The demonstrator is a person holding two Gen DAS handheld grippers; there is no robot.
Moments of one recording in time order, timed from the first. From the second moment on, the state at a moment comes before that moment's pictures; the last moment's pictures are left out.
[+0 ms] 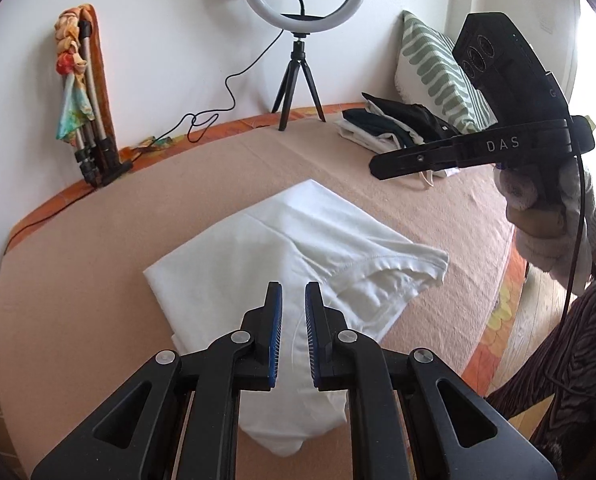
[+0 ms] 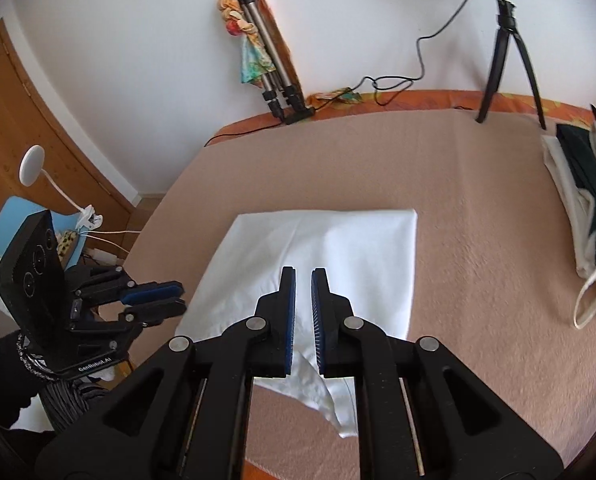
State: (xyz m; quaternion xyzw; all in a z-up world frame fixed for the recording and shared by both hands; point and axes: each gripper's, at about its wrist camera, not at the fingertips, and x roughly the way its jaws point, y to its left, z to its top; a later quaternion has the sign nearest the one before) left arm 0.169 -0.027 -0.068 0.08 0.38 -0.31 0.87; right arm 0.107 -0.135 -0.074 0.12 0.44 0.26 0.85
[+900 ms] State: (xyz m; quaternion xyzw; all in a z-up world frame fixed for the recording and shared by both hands) left arm 0.205 -0.018 -0.133 0.09 0.46 -0.29 0.83; right arm 0.203 -0.110 -0.149 0.09 0.51 0.27 0.81
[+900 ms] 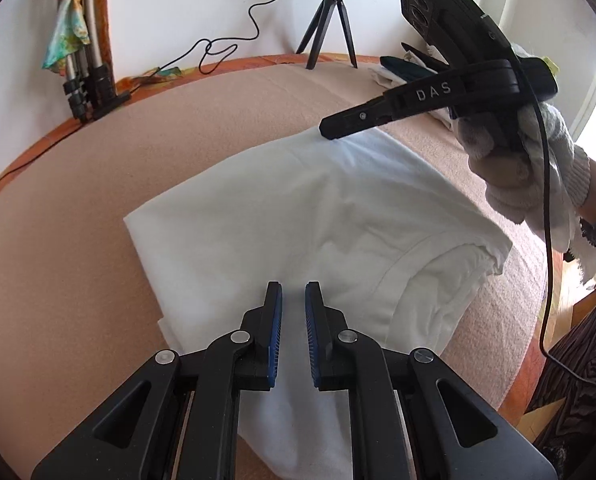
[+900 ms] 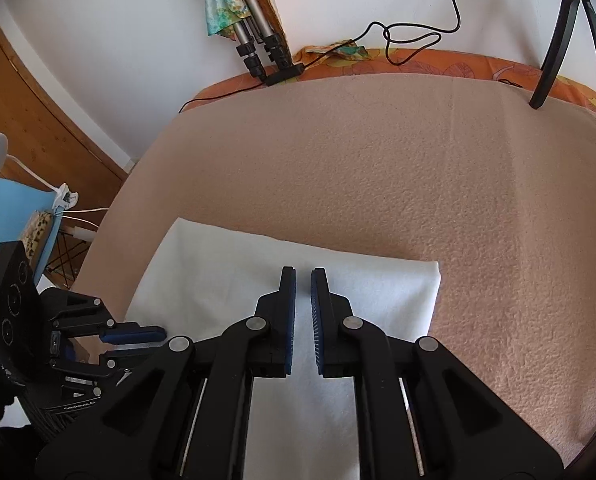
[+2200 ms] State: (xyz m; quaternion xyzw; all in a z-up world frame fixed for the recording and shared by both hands) left arm 0.143 0.069 -0.140 -0.26 0.52 -0.21 0.79; right arm 0.212 -0.190 -0.159 0.23 0.52 0.24 0.79
